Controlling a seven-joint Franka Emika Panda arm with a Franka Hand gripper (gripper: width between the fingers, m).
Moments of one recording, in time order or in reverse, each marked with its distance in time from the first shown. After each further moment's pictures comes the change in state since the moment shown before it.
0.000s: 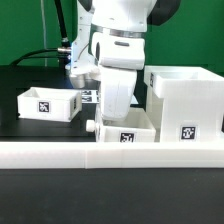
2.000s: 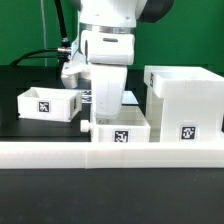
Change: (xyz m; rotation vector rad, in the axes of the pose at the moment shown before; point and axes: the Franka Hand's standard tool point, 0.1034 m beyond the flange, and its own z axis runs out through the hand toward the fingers) arm -0.005 0.005 -0.001 -0.025 0.056 0.007
